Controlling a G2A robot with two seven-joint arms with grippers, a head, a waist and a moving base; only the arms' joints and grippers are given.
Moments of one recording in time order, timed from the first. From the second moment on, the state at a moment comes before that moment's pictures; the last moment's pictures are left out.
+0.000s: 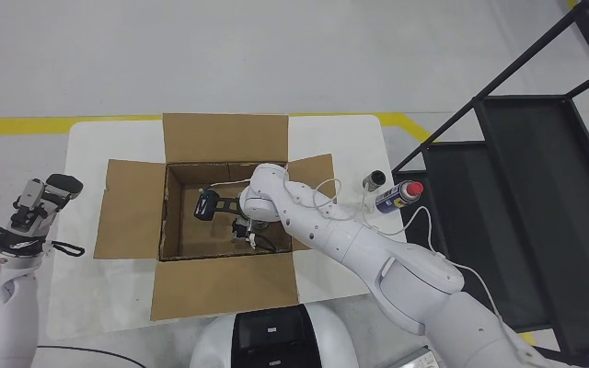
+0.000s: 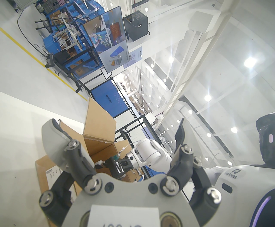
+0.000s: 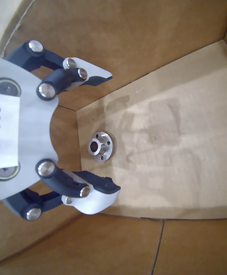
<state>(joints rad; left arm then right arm) 1.39 -0.97 -1.78 -1.23 -0.65 -0.85 -0.90 -0.59 -1.63 0.50 -0.95 -0.99 -0.43 1.06</state>
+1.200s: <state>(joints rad) 1.39 -0.97 -1.78 -1.23 -0.65 -0.85 -0.90 -0.60 -1.62 0.51 -0.96 -1.01 -0.44 1.04</state>
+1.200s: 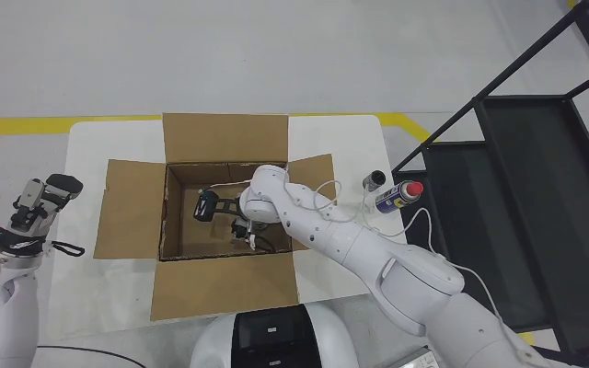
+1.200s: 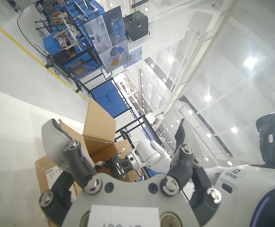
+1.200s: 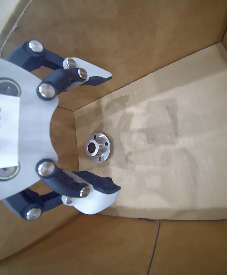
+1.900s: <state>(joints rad) 1.39 -0.97 -1.78 -1.23 -0.65 -0.85 -0.90 -0.67 -1.56 0.60 -1.00 -1.06 -0.41 1.14</state>
